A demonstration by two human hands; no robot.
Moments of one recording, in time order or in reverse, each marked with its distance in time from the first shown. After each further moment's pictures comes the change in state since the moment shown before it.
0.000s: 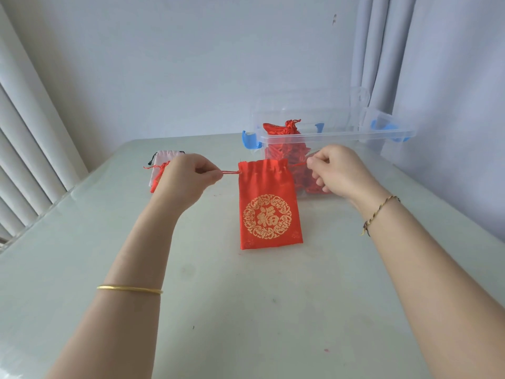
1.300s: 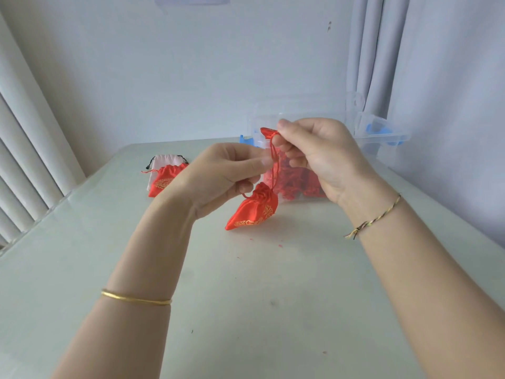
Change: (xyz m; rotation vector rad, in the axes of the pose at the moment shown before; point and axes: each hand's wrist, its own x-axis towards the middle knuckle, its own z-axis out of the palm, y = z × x) left_hand -0.032 0.075 0.001 -0.676 -0.475 0.066; right_hand -0.029 -0.070 -0.008 0.667 -0.031 -0.109
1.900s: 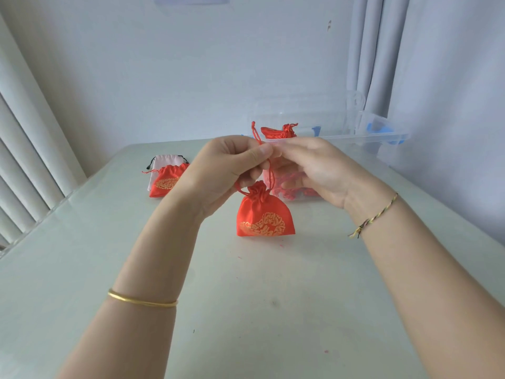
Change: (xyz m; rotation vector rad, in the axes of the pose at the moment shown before) left_hand 0.002 0.003 0.005 -0.033 0.096 0.081; right_hand 0.003 0.015 -0.007 -0.100 -0.252 0.209
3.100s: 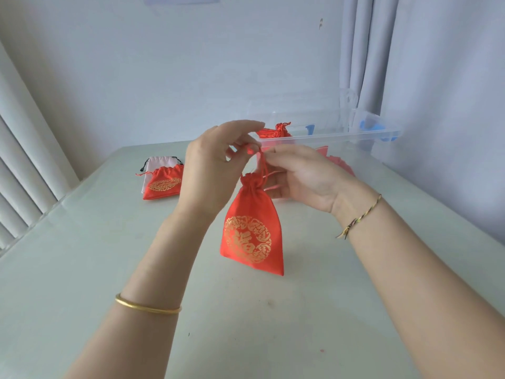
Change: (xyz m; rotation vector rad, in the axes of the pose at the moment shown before) left_hand 0.002 -0.011 0.007 0.620 0.360 0.523; right_hand 0.006 0.012 0.003 0.292 -0.209 0.043
